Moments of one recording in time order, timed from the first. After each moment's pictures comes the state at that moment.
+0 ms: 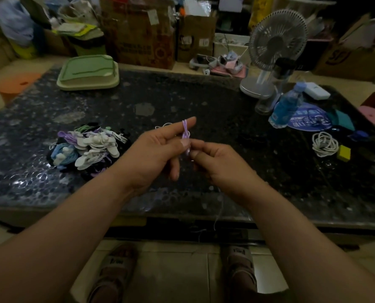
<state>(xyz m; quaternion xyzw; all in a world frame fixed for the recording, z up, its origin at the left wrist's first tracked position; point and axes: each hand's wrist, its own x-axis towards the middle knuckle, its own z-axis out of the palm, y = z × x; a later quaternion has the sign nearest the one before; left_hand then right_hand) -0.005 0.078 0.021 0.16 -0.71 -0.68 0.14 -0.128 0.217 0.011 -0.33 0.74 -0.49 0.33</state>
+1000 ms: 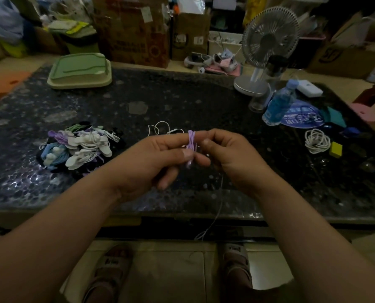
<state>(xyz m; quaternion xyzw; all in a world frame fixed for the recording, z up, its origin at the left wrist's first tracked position) 0.000 0.091 0.032 0.09 -0.68 -0.73 0.02 -0.151 0.234 0.020 -0.33 0.70 -0.55 0.32</state>
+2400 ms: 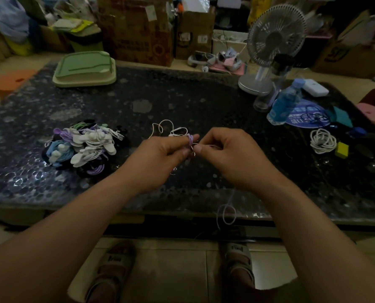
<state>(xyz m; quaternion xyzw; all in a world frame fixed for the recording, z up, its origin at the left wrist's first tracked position) -0.008 0.079 0.004 0.15 -0.88 -0.44 0.13 -0.143 0.232 0.031 -0.43 0.81 -0.38 0.14</state>
